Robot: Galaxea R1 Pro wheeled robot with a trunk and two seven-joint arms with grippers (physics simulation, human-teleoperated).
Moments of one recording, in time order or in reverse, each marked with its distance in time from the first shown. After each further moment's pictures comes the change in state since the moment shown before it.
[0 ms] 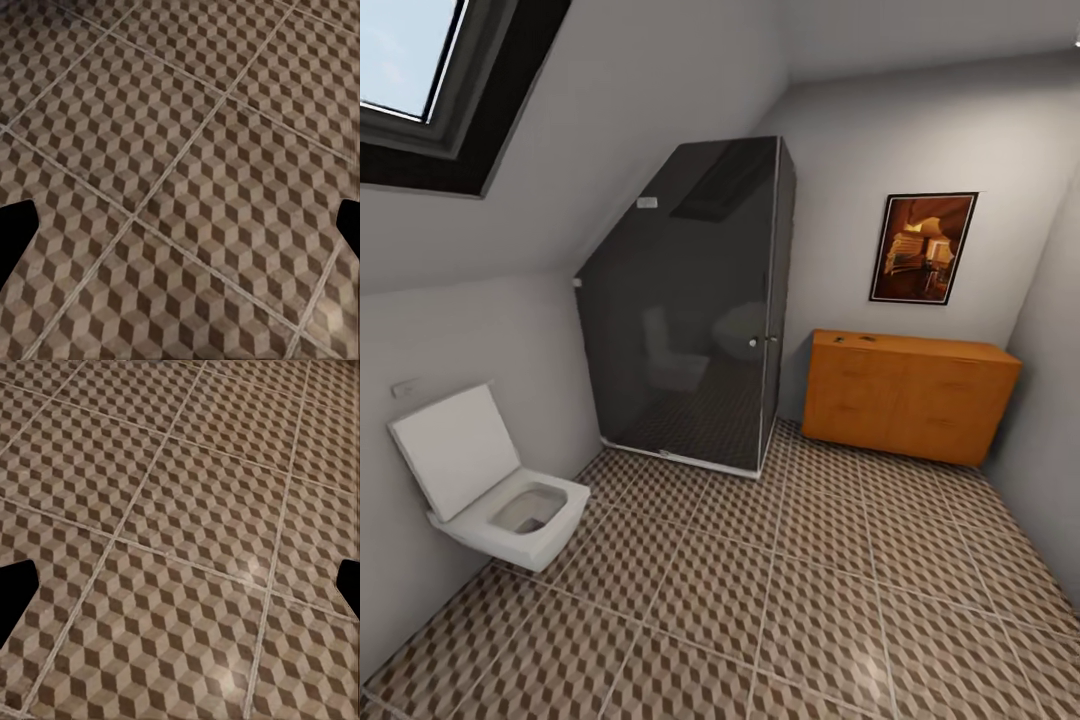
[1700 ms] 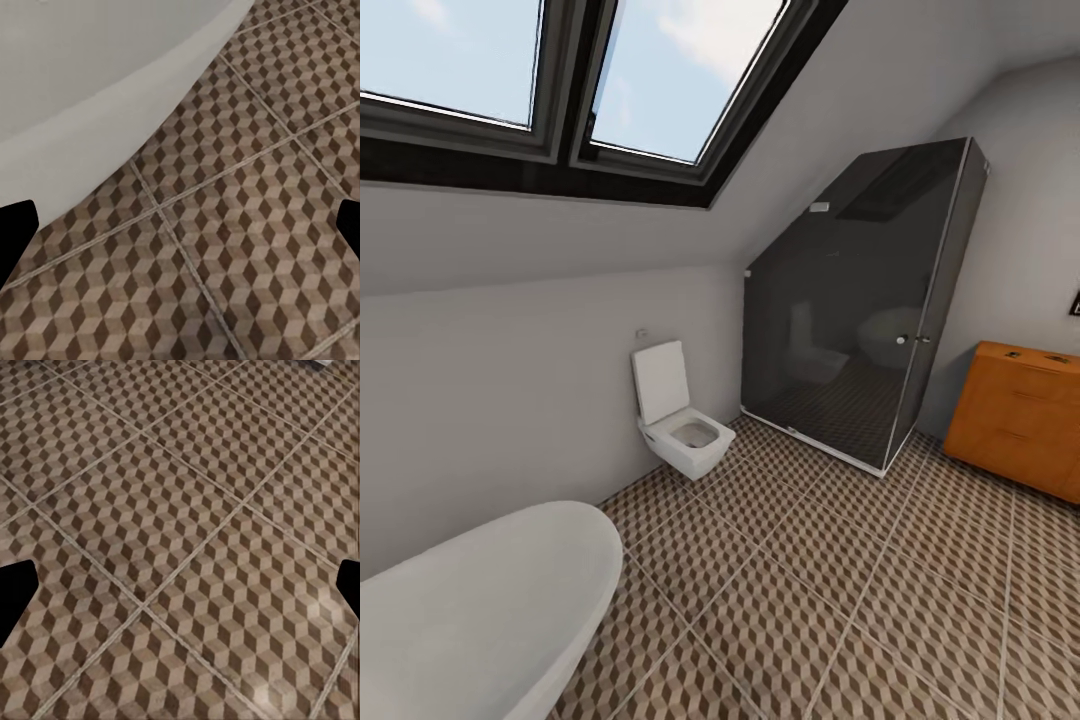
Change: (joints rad) left arm 0.000 0.011 0.006 0.008 0.001 -0.073 -0.002; right arm 0.000 0.016 -0.006 -0.003 -0.054 -0.003 -0.001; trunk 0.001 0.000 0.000
